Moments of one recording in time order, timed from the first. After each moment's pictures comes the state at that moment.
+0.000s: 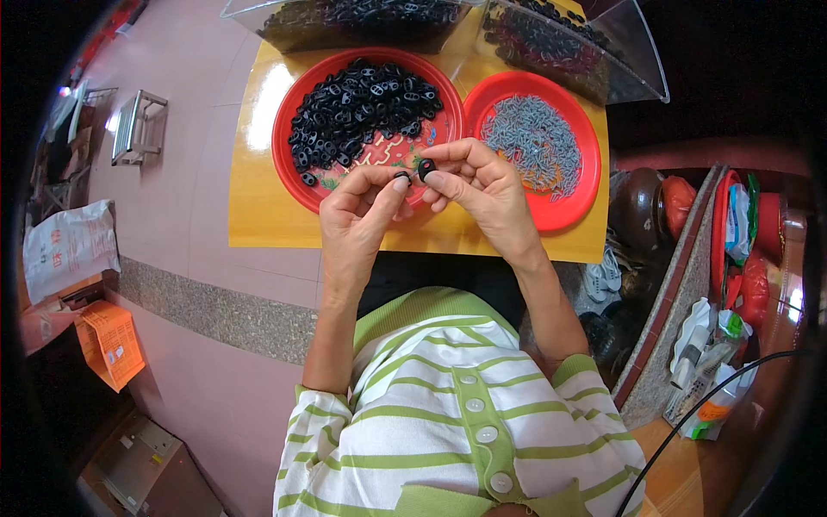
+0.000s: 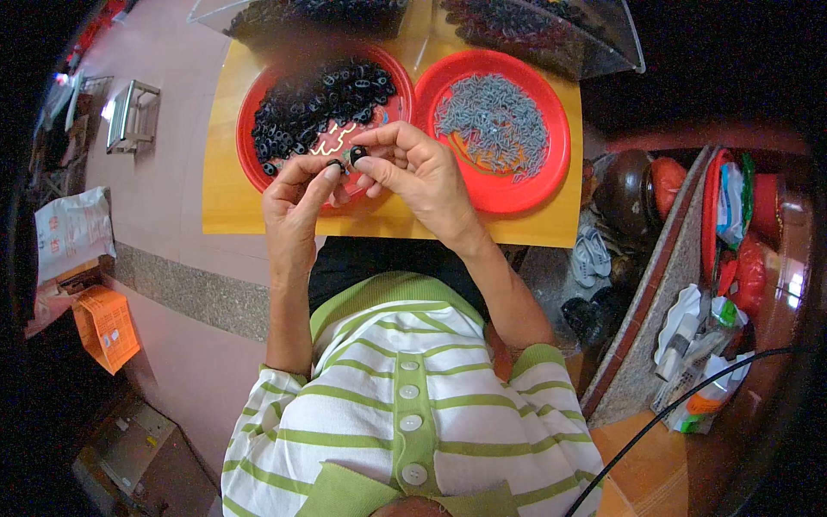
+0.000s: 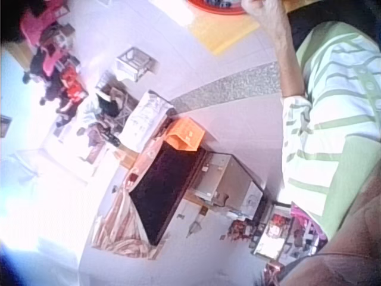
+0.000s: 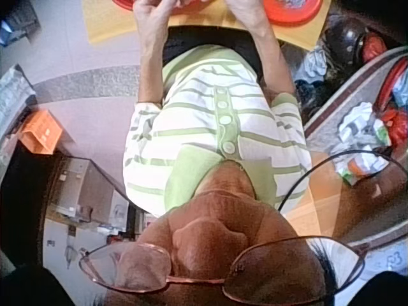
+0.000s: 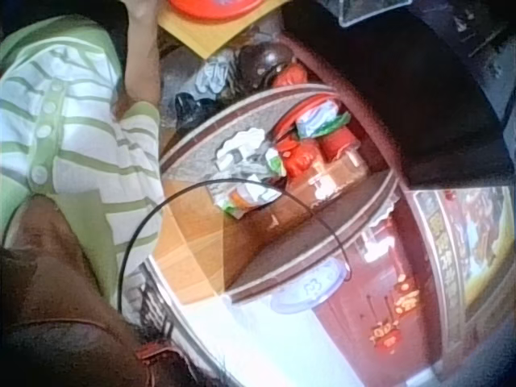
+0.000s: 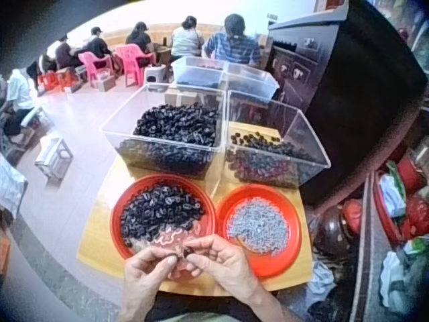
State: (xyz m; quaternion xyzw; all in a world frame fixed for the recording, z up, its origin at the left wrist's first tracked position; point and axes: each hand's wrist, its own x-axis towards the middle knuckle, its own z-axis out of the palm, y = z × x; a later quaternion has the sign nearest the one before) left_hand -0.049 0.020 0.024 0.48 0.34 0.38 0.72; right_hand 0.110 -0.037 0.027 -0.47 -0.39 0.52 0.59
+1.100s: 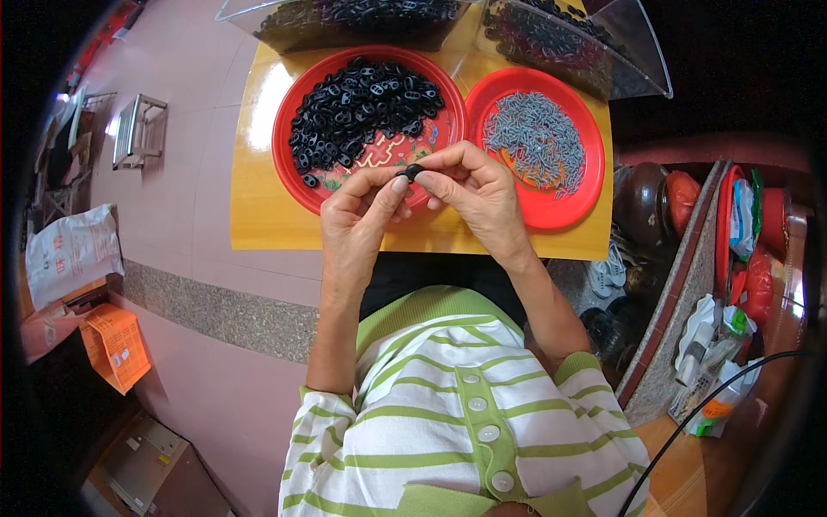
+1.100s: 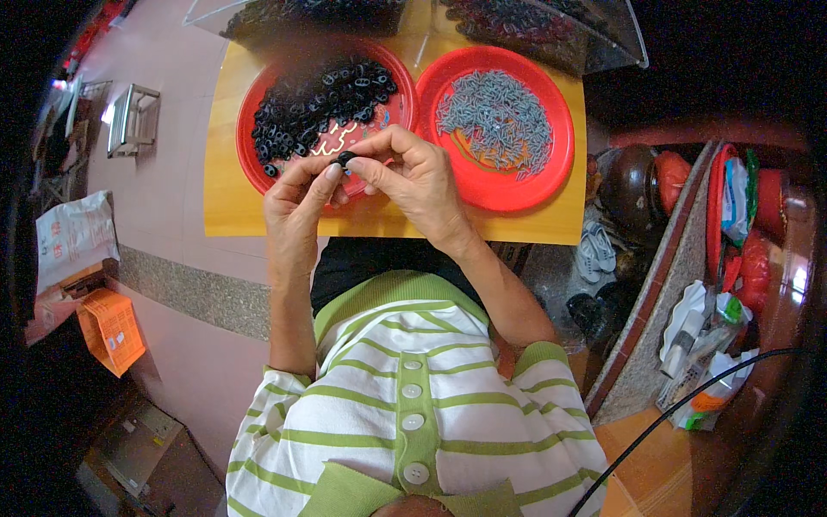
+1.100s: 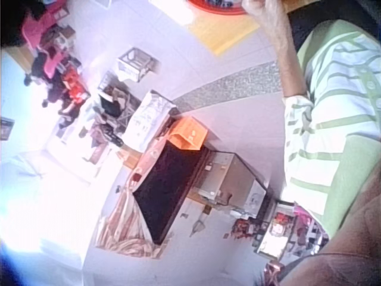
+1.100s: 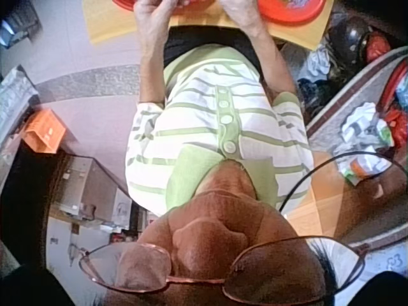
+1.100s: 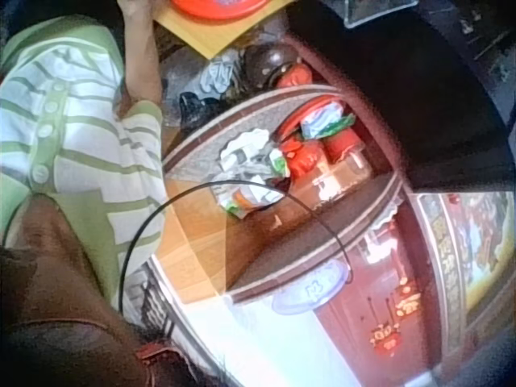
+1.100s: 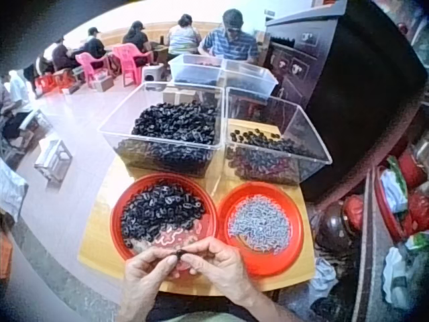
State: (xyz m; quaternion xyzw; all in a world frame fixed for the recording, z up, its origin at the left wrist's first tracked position) left_hand -0.050 0.023 0.019 0.49 0.34 0.37 0.71; right_hand 0.098 -0.034 0.020 -0.51 -0.38 0.48 0.61
